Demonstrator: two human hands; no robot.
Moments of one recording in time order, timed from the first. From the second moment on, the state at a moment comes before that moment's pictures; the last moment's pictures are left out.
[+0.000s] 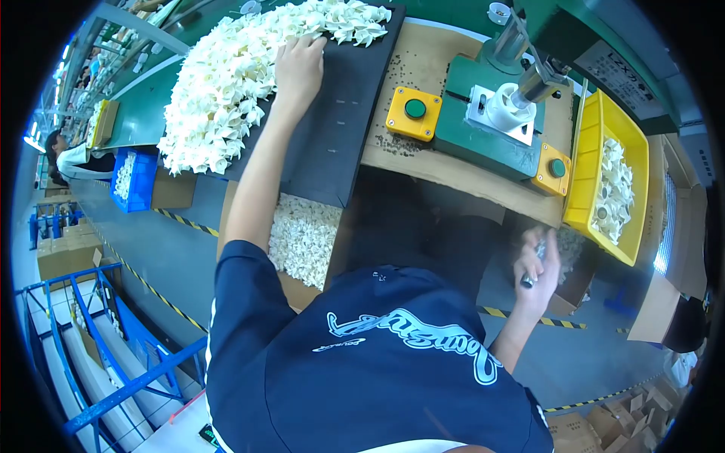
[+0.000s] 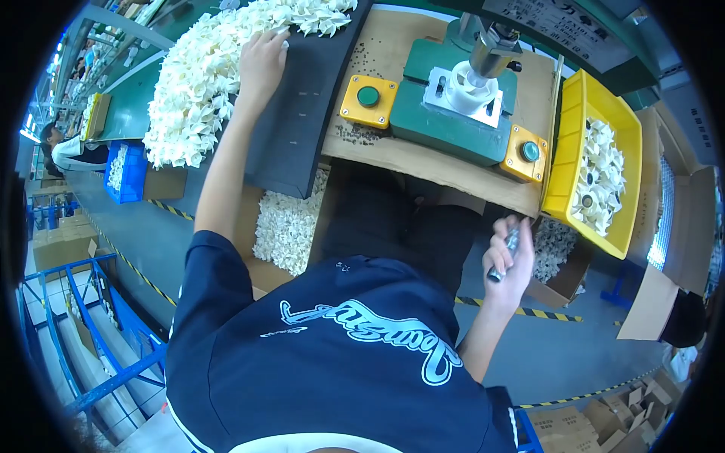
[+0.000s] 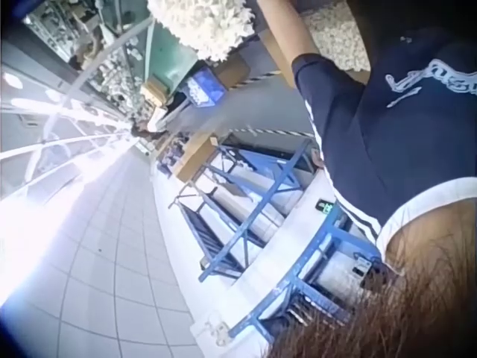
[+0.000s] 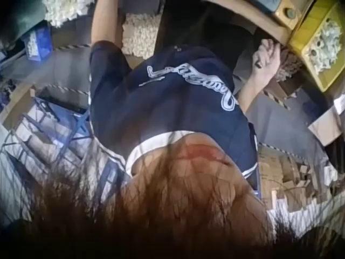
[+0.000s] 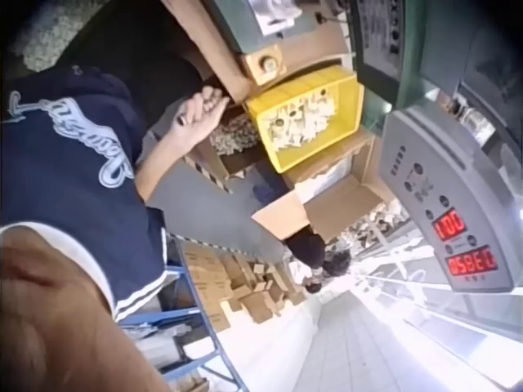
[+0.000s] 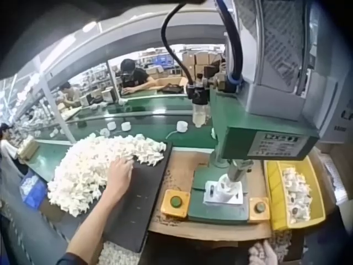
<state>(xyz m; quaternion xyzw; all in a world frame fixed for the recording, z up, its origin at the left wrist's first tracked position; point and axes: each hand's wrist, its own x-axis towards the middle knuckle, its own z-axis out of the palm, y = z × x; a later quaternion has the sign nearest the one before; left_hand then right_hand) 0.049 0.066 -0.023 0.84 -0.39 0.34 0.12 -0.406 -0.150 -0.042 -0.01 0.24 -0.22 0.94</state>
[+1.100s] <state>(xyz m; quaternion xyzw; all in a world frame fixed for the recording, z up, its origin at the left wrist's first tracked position) -0.122 -0.114 0.009 0.64 -0.66 0.19 0.35 -0.338 -0.257 0.035 -0.61 0.34 -0.53 0.48</state>
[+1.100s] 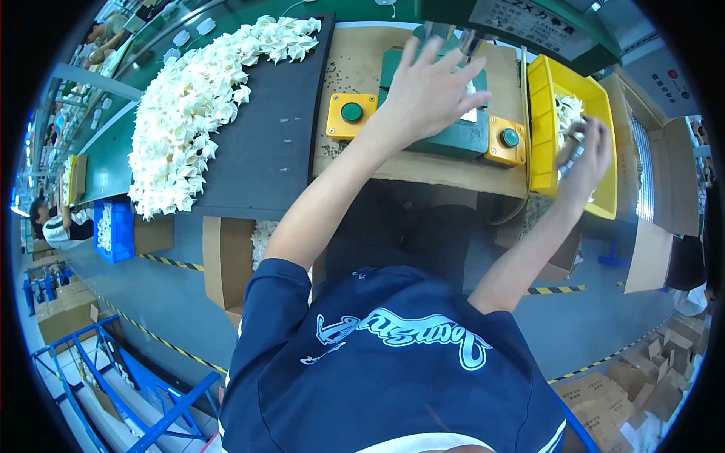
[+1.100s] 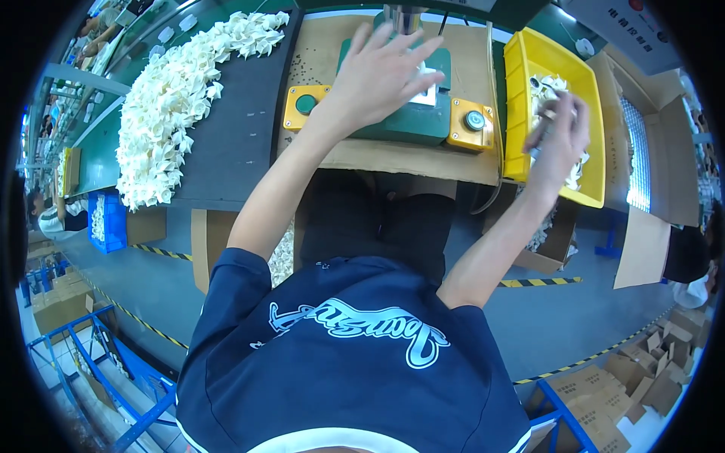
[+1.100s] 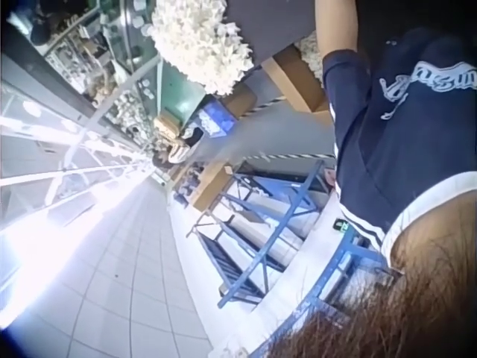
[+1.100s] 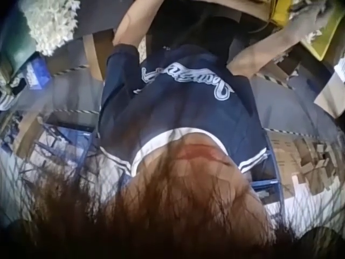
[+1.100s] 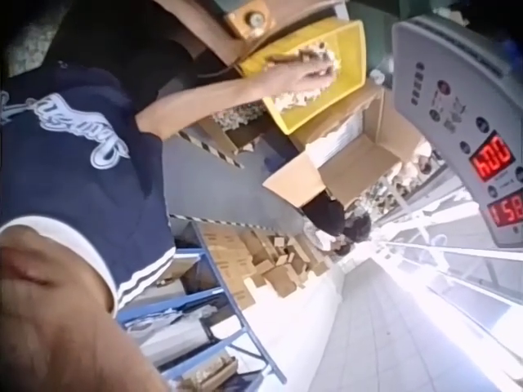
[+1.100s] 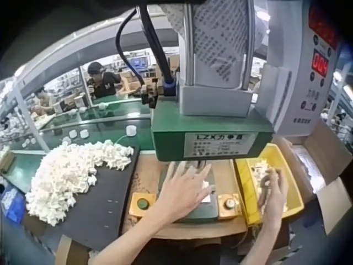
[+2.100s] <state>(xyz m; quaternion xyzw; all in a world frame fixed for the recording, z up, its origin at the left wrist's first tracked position) -0.044 -0.012 -0.011 0.71 -0.19 -0.07 0.67 -0.334 -0.184 -0.005 -0.82 0.33 -0.38 0.27</state>
